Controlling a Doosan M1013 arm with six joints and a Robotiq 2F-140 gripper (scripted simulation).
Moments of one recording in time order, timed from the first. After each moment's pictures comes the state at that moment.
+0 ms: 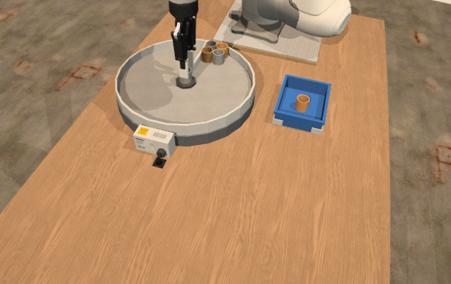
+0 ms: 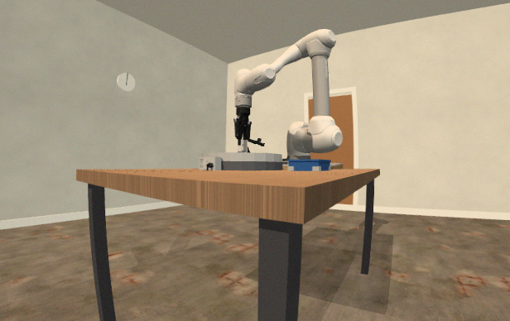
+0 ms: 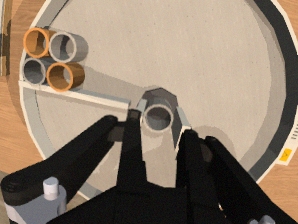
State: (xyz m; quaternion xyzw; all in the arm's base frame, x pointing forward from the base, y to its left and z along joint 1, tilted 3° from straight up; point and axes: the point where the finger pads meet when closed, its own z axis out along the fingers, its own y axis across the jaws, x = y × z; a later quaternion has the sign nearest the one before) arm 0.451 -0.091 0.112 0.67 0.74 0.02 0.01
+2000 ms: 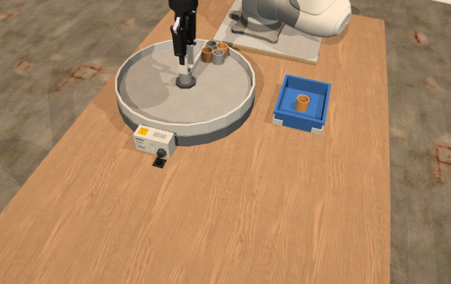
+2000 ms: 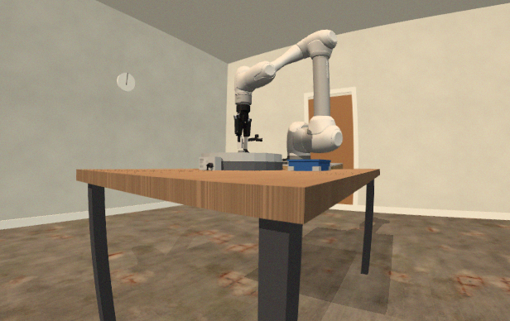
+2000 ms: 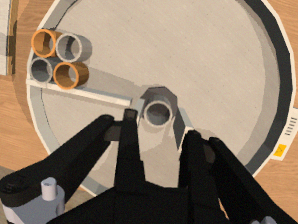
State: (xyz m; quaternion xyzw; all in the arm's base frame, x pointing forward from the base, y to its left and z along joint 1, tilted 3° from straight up) arm 0.451 -0.091 0.128 0.67 0.74 0.02 0.01
